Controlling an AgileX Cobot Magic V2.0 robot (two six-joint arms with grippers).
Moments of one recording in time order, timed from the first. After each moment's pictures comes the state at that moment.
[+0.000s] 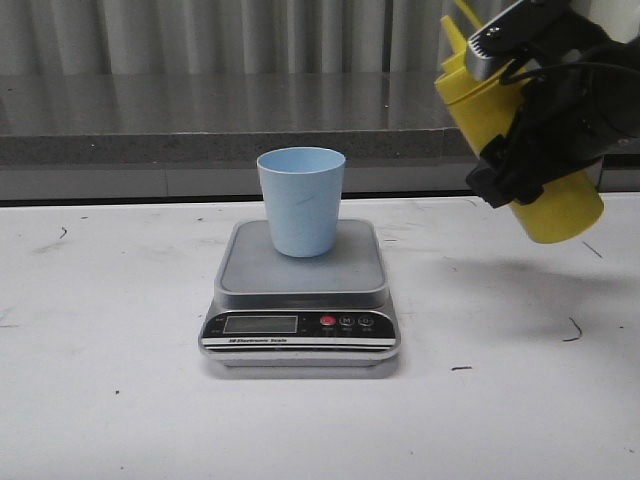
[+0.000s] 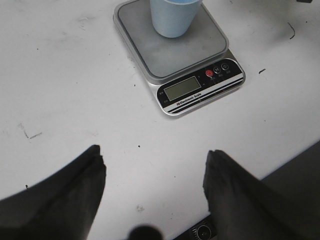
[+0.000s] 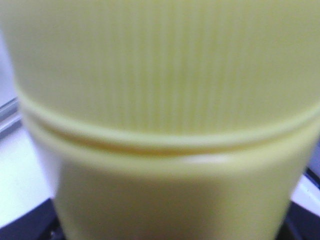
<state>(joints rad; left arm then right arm) -0.55 0.93 -0.88 -0.03 0.84 -0.06 0.25 1.65 -0.87 -0.03 -0.16 -0.53</state>
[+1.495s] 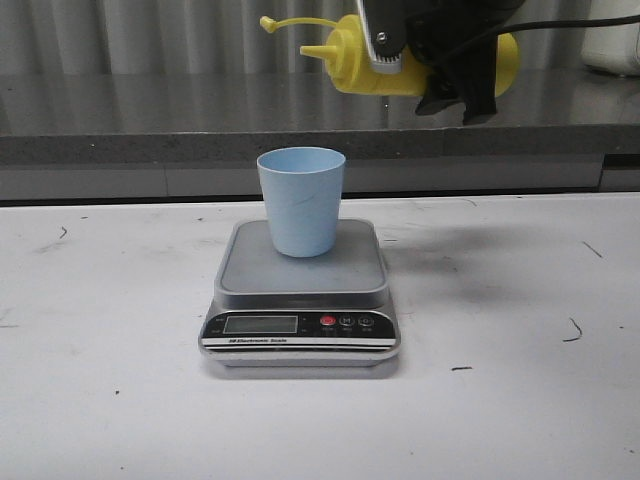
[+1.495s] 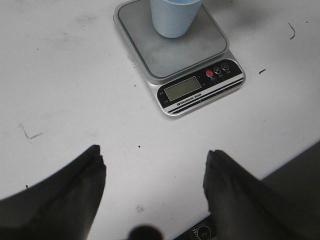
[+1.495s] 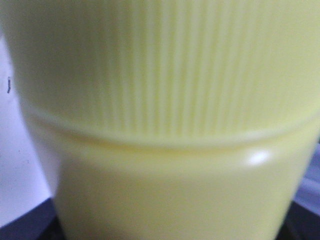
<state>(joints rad) -0.55 0.93 -0.88 -0.03 0.84 -0.06 0.39 1.81 -1.42 -0.52 0.28 -0.97</state>
